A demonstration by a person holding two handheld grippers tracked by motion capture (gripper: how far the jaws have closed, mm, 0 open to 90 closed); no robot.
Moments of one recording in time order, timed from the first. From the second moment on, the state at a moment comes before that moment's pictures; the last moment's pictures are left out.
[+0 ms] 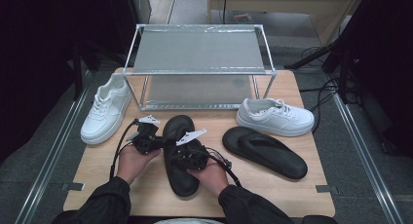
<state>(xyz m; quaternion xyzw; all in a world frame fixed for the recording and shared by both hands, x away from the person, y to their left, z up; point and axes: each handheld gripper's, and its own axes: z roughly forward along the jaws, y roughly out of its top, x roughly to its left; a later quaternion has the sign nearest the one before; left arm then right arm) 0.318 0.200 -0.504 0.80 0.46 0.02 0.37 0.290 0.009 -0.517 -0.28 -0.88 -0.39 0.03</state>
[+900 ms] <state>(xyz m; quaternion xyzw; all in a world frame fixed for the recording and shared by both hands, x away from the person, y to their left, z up) 0.308 0.225 -0.479 0.80 0.43 0.02 0.41 0.296 -0.031 -0.489 -0.25 -0.87 -0.43 0.05</state>
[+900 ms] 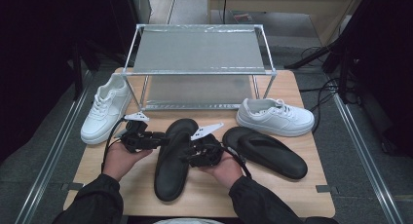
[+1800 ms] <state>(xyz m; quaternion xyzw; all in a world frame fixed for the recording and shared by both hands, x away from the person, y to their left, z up) 0.300 0.223 -0.479 0.82 0.39 0.00 0.42 0.292 -0.135 -0.473 -0.27 -0.85 -0.44 0.00</state>
